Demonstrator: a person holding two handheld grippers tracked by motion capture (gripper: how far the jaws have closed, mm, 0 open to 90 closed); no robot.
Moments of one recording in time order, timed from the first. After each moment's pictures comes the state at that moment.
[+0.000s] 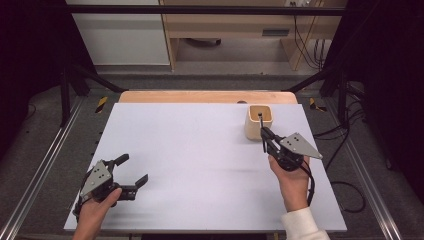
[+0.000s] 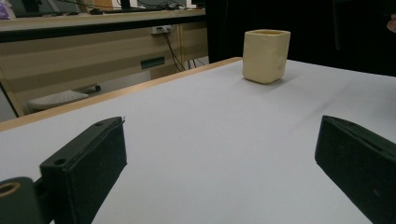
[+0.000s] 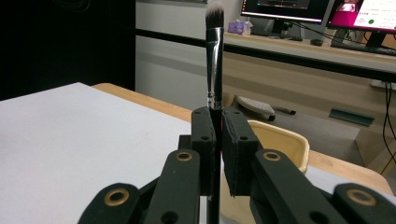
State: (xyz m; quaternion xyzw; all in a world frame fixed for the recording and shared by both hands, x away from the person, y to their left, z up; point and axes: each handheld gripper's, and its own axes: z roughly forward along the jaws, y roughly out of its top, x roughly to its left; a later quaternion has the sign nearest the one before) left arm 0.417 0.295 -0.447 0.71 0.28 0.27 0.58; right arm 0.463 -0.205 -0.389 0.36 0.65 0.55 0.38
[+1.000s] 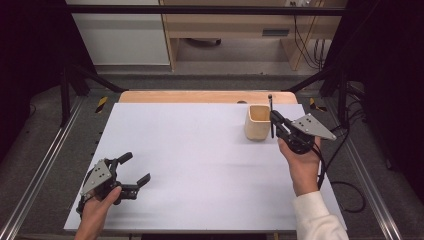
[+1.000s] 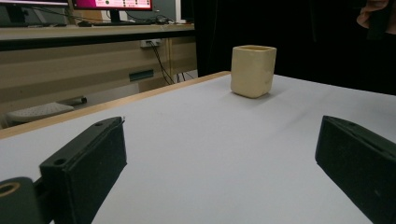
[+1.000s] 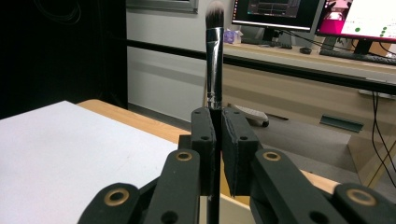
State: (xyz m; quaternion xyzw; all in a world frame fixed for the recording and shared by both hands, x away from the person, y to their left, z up) left arm 0.423 0.288 -0.450 0.69 0.27 0.26 0.62; right arm 0.487 -0.225 -0.350 0.37 0.64 0.55 0.38
